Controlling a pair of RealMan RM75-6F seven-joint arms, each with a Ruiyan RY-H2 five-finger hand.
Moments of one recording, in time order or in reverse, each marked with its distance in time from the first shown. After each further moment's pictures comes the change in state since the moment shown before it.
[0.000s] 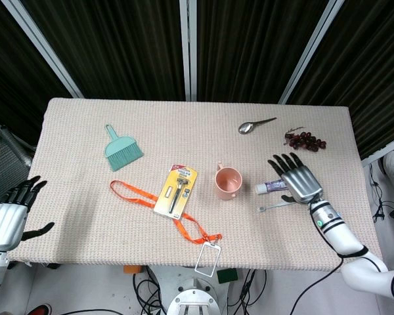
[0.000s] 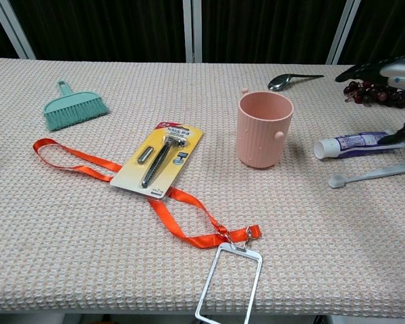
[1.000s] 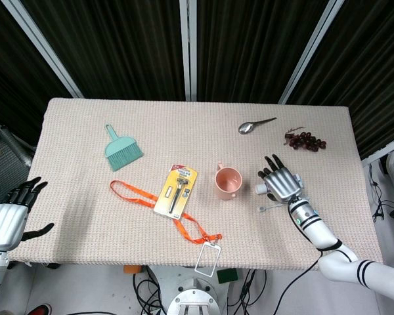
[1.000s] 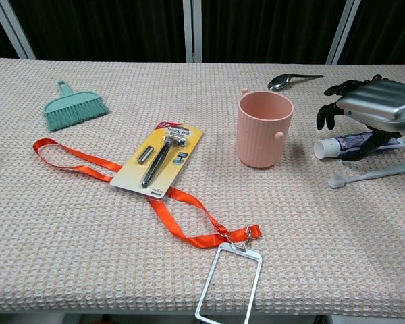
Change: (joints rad) left arm -0.006 -0.008 0.005 0.027 0.000 -0.015 -0.019; right arm 0.075 -0.217 -0.078 0.249 -0.018 0.043 -0.062
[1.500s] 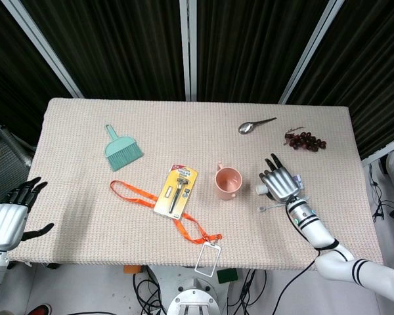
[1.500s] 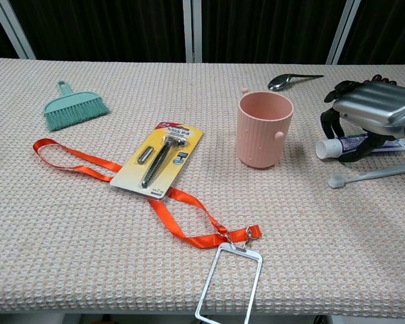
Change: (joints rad) left arm -0.001 -0.001 0.000 0.005 -0.005 -0.004 -0.003; right arm 0.004 -0.044 -0.010 0.057 -0.010 0.034 -0.015
